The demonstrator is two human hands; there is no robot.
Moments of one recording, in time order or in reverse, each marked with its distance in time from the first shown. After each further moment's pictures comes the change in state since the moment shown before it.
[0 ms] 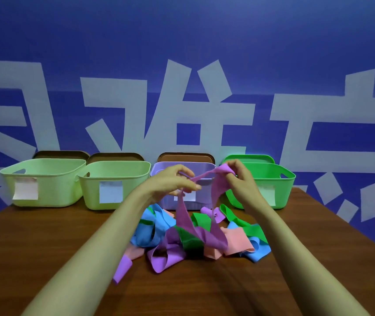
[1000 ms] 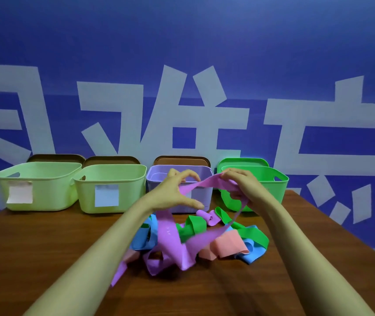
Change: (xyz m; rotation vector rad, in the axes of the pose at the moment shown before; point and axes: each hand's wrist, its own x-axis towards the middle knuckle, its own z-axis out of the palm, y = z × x) left_hand -0.009 -0.008 0.014 0.381 0.009 0.237; right_hand 0.000 -0.024 -0.026 0.109 -0.185 0.309
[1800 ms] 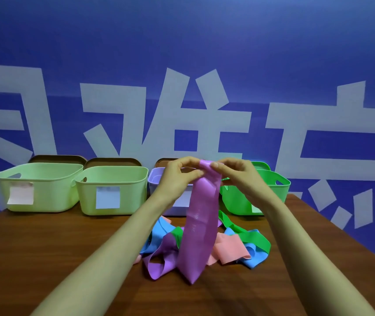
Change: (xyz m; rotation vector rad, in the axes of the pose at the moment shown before) left_hand 0.014 0.027 0.003 -0.555 0.317 0.147; right_hand -0.003 -0.026 0.013 -0.073 -0.052 -0.249
